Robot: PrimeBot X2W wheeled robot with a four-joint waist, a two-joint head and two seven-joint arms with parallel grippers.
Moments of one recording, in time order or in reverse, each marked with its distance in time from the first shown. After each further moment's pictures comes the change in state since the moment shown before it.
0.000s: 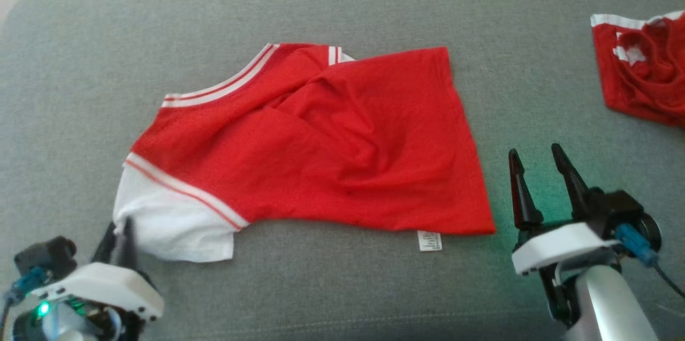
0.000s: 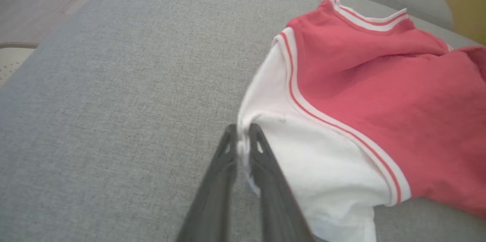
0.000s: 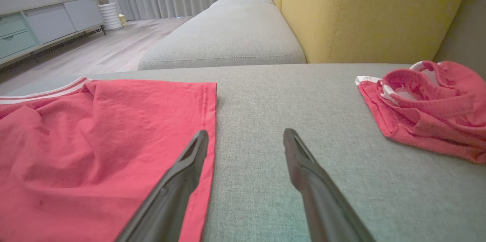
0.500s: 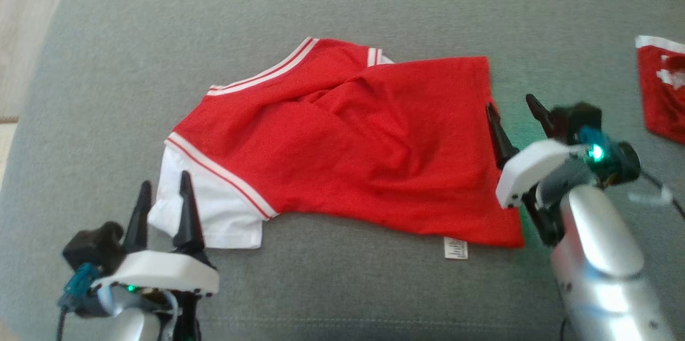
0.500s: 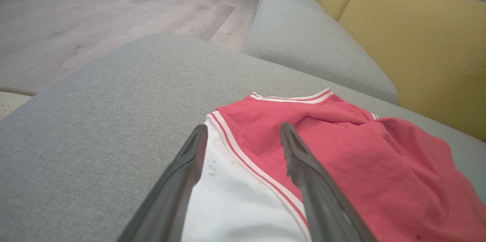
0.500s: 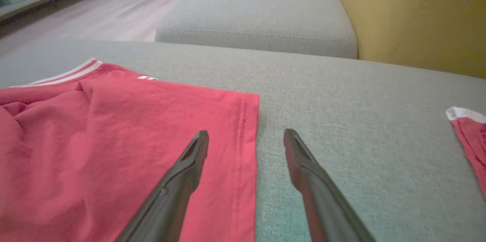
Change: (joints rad) left arm -0.059 -0.132 -0.087 -0.053 0.064 -0.002 -0.219; right arm -0.318 -0.006 0.026 0.275 -0.062 0.000 0.210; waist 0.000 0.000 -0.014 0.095
